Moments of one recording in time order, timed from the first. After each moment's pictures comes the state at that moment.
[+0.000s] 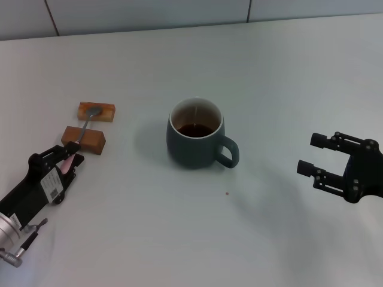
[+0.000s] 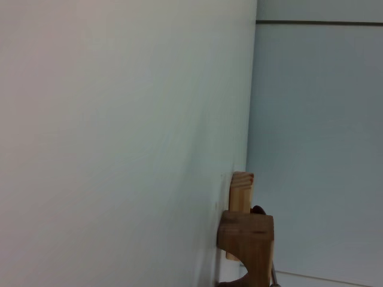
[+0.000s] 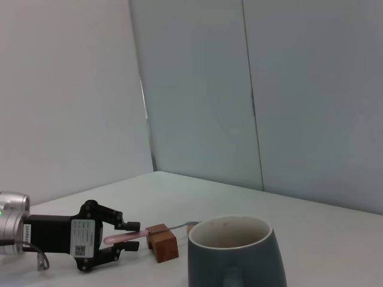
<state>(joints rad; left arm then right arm) -0.32 -2.07 0.33 0.01 1.67 1.27 -2.05 0.31 2.08 -0.46 -0.52 -1.97 -1.68 0.94</state>
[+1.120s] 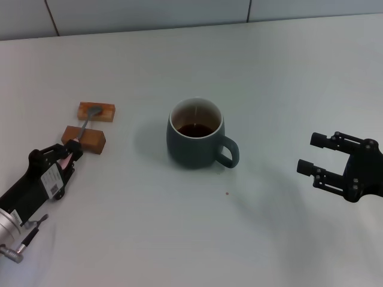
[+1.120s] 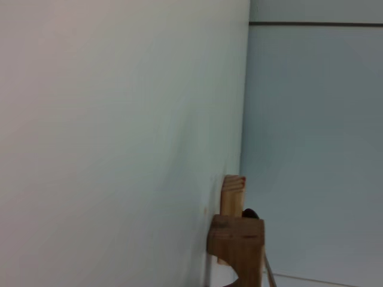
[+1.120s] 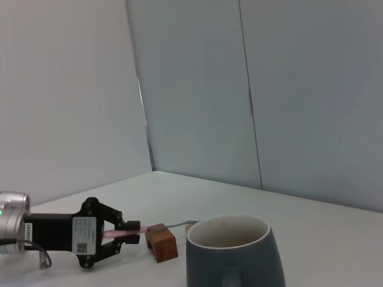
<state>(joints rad) -0.33 -2.07 0.33 0.01 1.66 1.27 -2.04 0.31 2.08 -0.46 -0.52 -1.97 -1.68 0.95</state>
